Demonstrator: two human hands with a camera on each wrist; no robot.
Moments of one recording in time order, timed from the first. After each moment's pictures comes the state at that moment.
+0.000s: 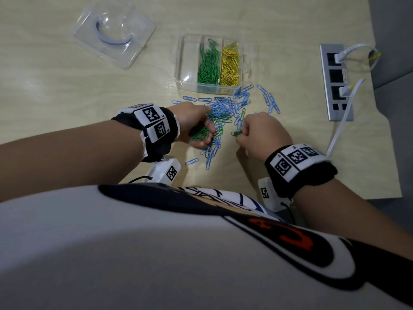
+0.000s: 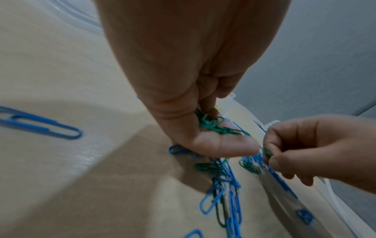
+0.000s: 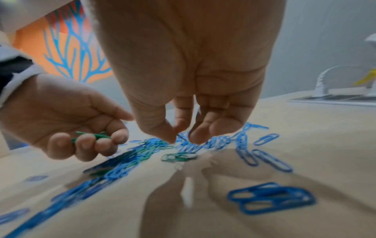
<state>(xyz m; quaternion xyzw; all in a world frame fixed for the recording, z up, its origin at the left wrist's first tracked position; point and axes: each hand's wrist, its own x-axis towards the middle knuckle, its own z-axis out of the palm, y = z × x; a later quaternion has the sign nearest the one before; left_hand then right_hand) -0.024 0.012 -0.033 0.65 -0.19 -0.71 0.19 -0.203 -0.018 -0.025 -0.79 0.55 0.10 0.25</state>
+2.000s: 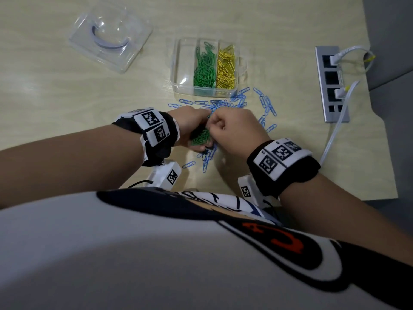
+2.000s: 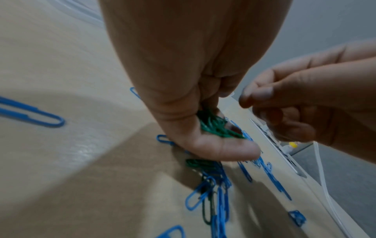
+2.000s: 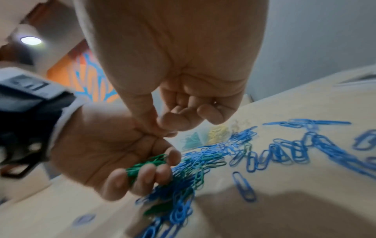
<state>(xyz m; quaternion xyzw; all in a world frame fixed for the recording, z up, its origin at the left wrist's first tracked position) -0.031 0.010 -0.034 0.64 -0.20 -0.71 0.19 -0.166 -0.011 -0.011 -0.79 0.50 -0.02 0.35</state>
